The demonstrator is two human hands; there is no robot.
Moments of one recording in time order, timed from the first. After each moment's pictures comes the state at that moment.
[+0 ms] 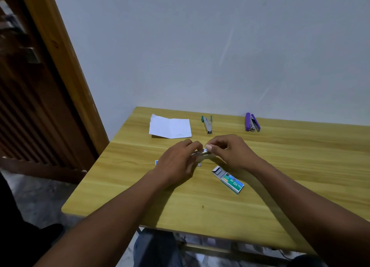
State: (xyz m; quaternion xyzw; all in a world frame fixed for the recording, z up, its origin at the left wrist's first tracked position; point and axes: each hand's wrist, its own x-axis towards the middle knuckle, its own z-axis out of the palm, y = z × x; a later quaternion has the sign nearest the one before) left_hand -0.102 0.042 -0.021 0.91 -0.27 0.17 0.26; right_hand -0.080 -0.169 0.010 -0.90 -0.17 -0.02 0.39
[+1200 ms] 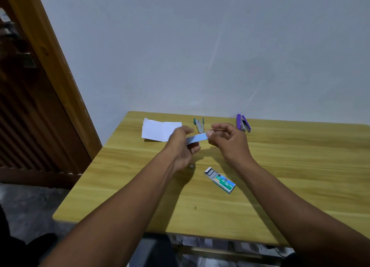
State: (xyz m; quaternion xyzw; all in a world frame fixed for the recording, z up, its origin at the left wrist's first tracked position) left_hand -0.083 -0.014 0.040 0.50 0.18 -0.11 0.84; right_hand -0.097 -0.158 0.028 -0.71 0.00 -0.11 0.70
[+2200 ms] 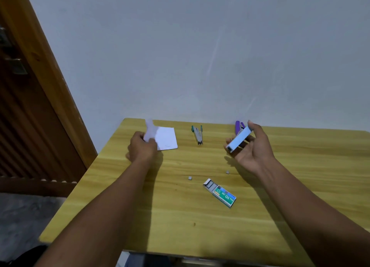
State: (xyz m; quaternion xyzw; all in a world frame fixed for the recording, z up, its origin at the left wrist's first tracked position) left_hand -0.020 0.073 -0.007 0.82 0.26 0.15 0.49; right_hand -0.068 -0.209 0.043 -0.39 0.19 0.02 0.90
